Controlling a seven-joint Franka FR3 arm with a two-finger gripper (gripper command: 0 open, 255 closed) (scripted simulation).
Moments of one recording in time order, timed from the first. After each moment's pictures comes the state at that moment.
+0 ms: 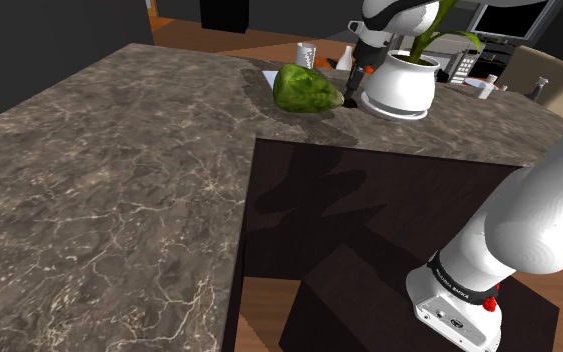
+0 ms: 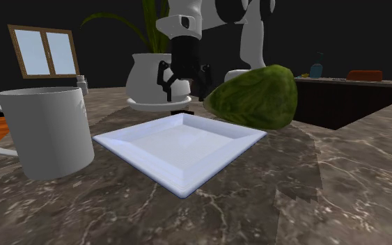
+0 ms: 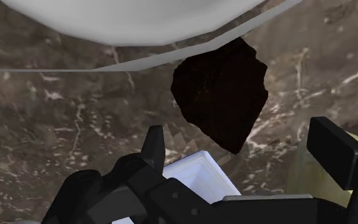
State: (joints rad) arm 0.07 -0.05 -0.43 -2.07 0.09 2.16 -0.99
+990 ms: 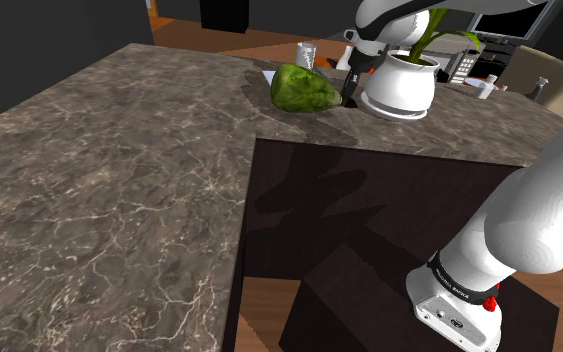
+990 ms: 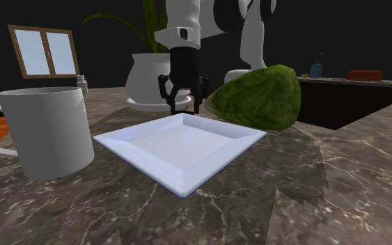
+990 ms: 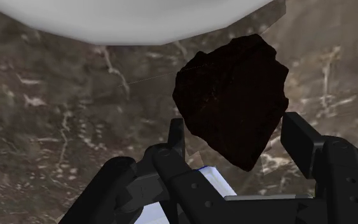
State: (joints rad) arm 0.07 0.00 -0.43 -2.08 0.13 2.21 -1.03
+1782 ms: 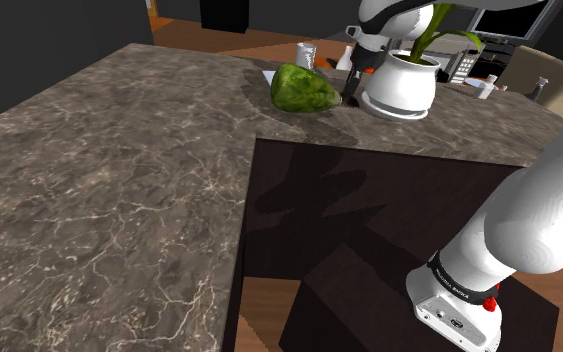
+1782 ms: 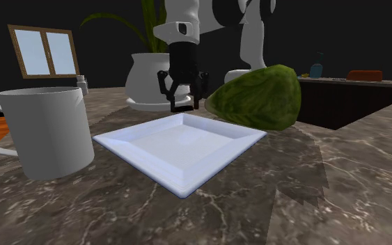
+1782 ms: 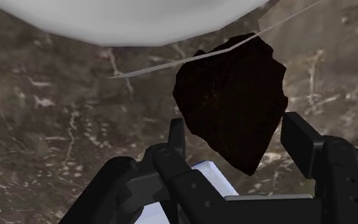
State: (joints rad) arm 0.06 -0.01 -0.43 -2.06 0.12 2.16 -1.02
